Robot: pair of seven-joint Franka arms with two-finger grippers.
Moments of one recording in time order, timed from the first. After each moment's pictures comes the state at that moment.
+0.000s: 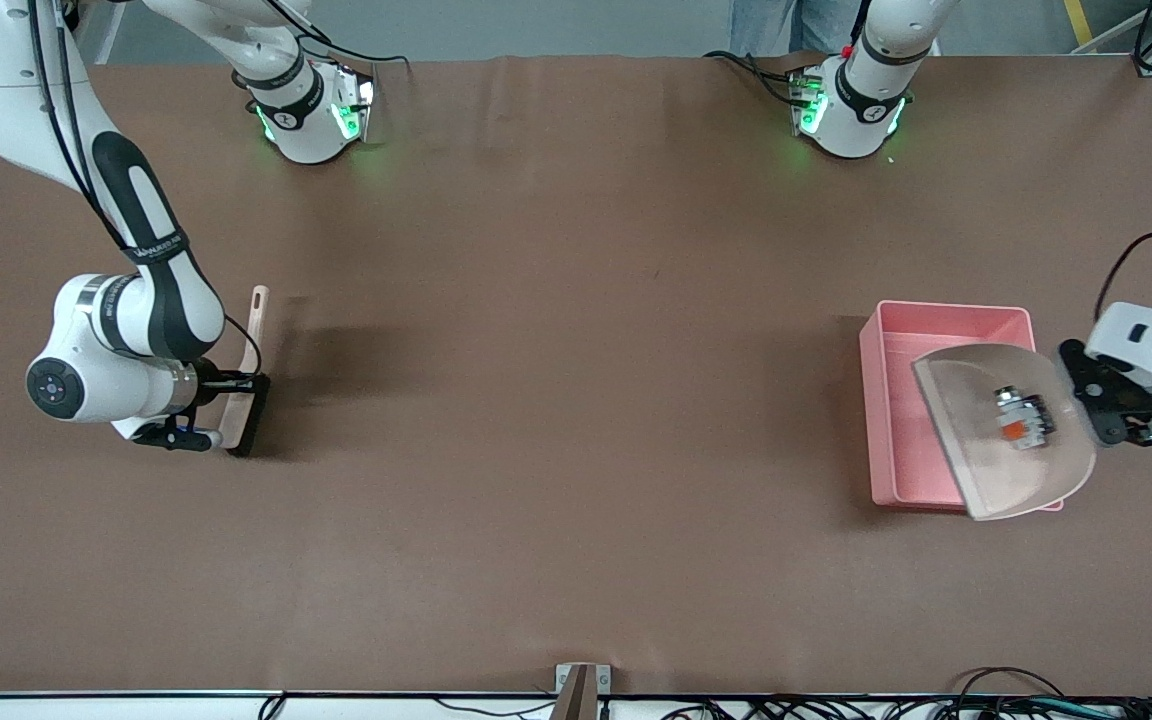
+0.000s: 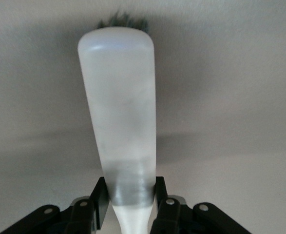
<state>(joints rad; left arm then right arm) 0.97 0.55 -0.98 -1.67 0.74 1.86 1.17 -0.10 0.50 0.03 -1.90 0.03 2.07 0.03</state>
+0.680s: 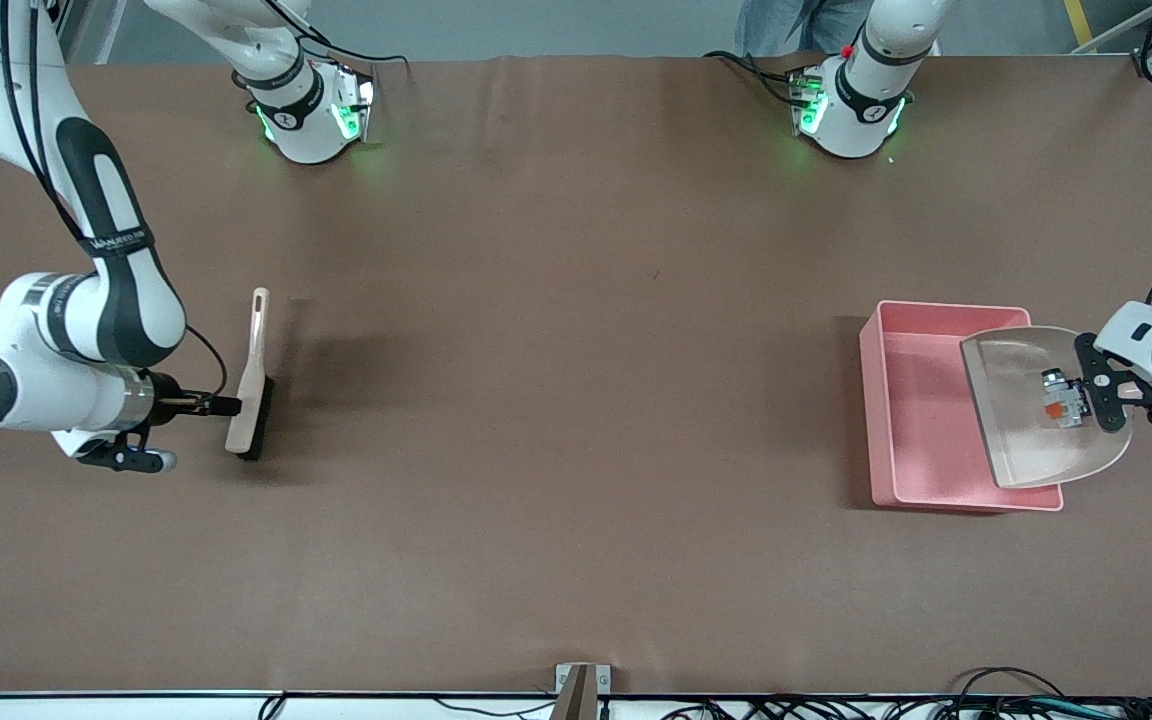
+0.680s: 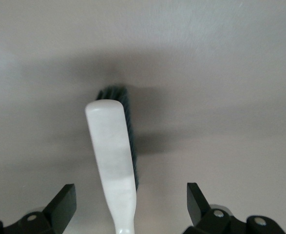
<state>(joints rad) 0.97 0.56 -0.94 -1.73 1.01 1.81 1.21 -0.13 0.46 0.03 -1.78 0.03 2.03 0.03</state>
